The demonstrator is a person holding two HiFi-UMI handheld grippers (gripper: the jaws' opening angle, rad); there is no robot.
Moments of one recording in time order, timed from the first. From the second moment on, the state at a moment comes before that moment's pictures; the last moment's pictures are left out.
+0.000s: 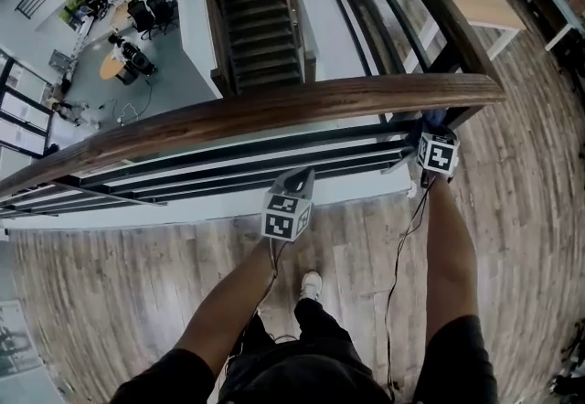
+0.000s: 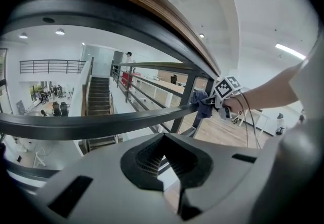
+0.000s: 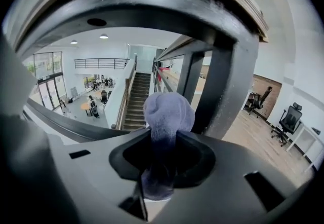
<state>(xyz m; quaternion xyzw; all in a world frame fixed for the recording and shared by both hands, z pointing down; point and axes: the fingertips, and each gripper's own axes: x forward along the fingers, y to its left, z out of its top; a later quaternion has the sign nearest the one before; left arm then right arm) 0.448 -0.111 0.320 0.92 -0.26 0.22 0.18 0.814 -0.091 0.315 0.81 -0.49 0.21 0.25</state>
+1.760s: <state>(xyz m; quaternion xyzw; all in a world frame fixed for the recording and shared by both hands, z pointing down) -0.445 -0.327 0.454 0.76 -0.59 0.17 0.21 -0.342 -0.393 0.489 0.47 -0.84 0.20 0.19</state>
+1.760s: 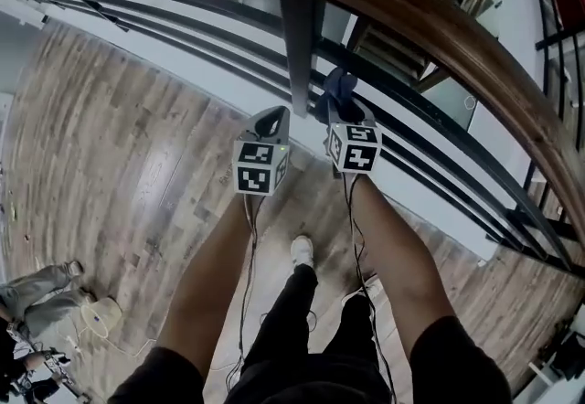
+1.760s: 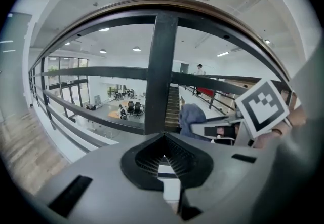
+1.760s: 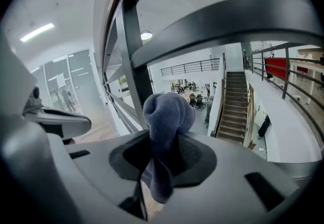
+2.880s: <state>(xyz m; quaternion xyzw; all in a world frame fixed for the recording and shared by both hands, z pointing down) -0.372 -0.322 0.472 0.79 -0.55 0.16 0.22 -0.289 -0.408 0.526 0.51 -0.79 0.20 0.27</state>
